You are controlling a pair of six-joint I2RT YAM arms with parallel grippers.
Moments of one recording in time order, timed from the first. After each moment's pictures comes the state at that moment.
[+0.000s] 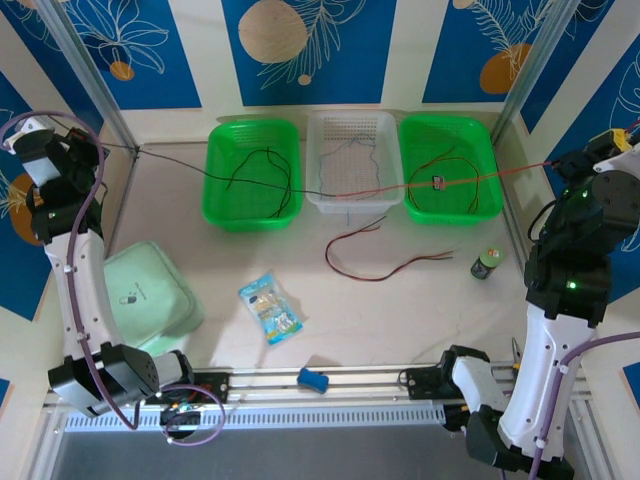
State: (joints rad) left arm 0.38 1.23 1.42 -0.37 0.08 -0.63; right arm -0.27 0.89 1.50 -0.44 0.41 0.26
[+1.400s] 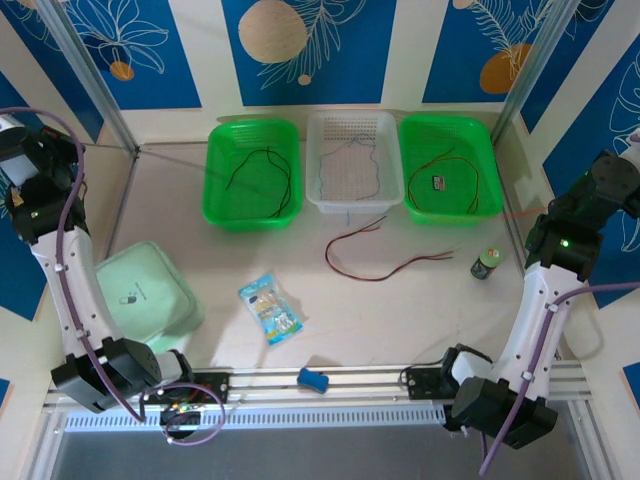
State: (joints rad) left arm 0.48 1.26 1.50 -0.40 0.07 -0.63; right arm -0.49 1.02 1.27 -0.08 0.63 -0.13
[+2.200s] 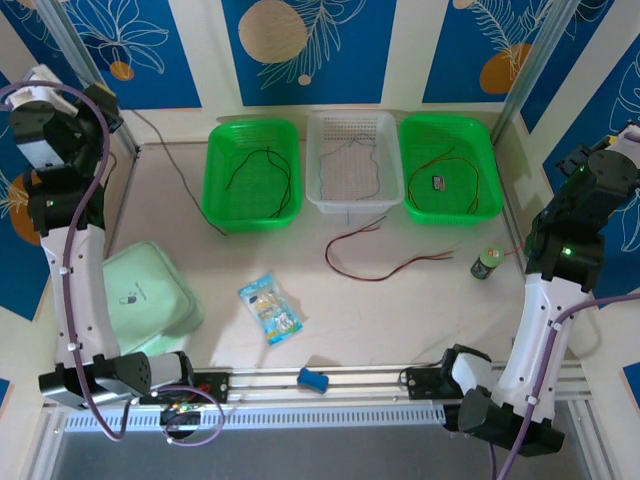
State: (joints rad) left arm 0.20 1.28 1.69 -0.35 0.19 -0.67; right arm -0.39 0.98 1.42 -0.40 0.37 0.16
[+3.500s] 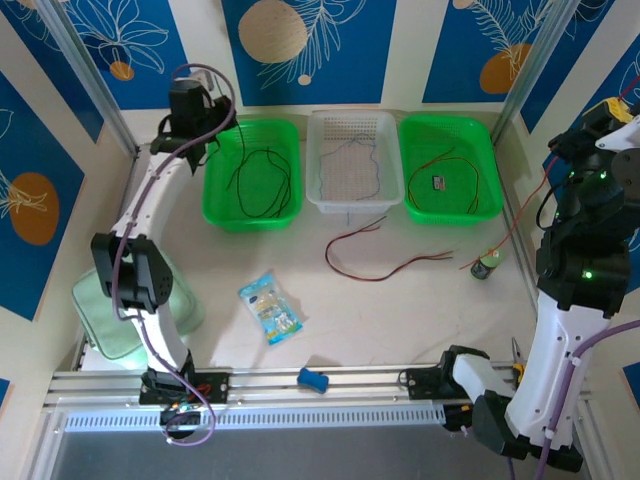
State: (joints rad) left arm -0.17 1.88 1.85 -0.34 0.09 -0.43; right arm -0.23 1.00 1.73 -0.53 0.23 0.21
